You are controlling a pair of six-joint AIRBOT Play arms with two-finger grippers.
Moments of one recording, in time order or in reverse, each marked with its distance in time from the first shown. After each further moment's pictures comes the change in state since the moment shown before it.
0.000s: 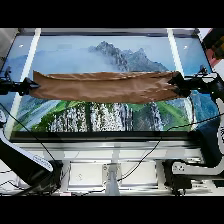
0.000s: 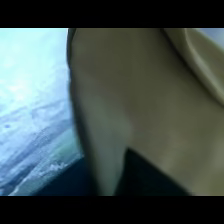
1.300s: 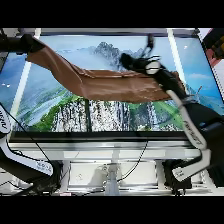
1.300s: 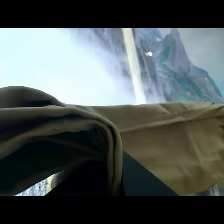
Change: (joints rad) left arm -0.311 0.376 0.211 -0.108 -0.027 -0.132; right arm 0.684 -0.291 0.398 0.162 -0.480 -0.119
